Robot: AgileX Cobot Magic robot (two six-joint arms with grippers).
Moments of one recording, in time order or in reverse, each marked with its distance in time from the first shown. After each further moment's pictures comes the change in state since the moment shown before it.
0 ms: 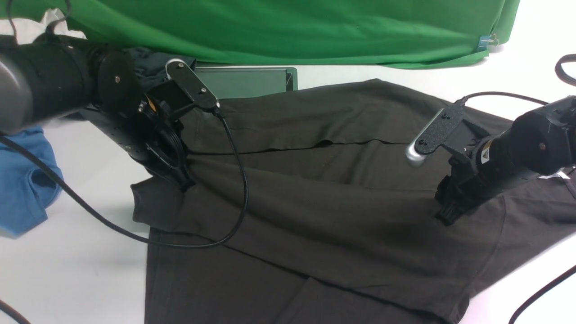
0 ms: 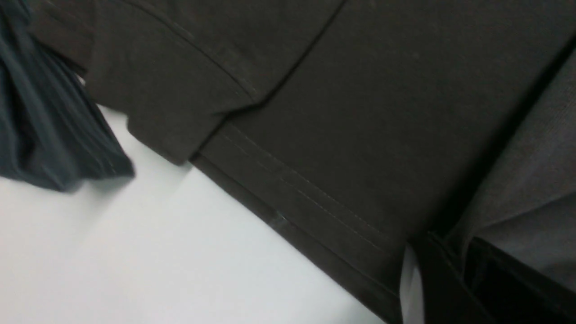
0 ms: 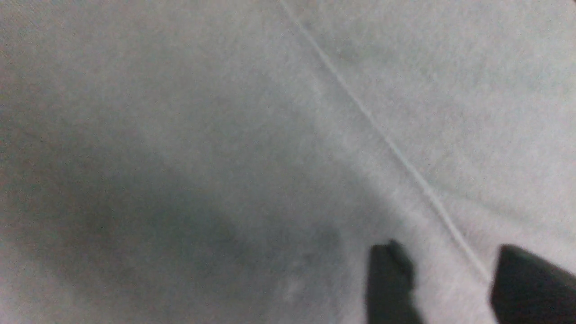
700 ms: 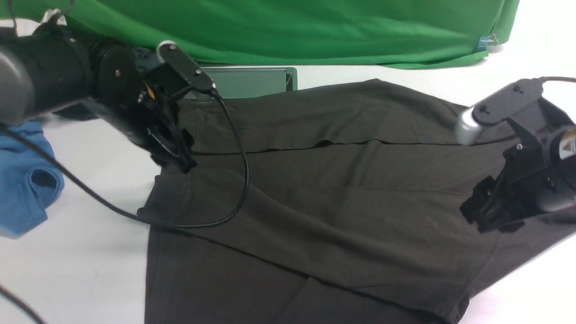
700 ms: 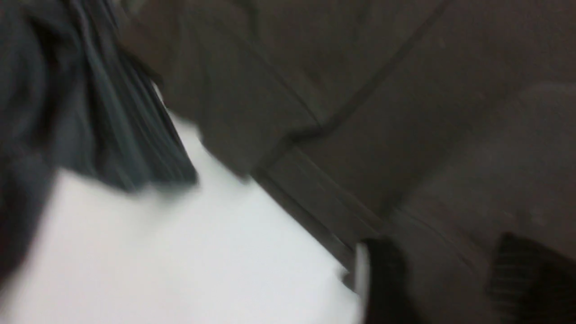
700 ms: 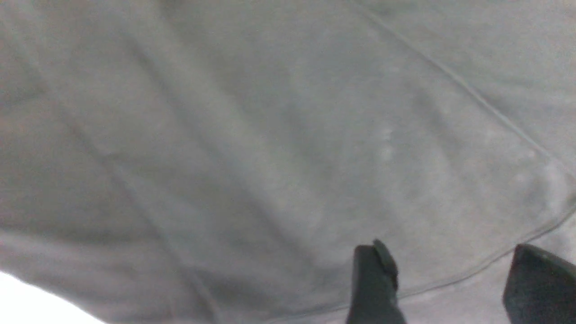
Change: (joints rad) right arm 0.066 -0.428 0.063 0.170 0.329 0.159; left arm 0.011 0.036 -0.059 0.064 -0.056 -0.020
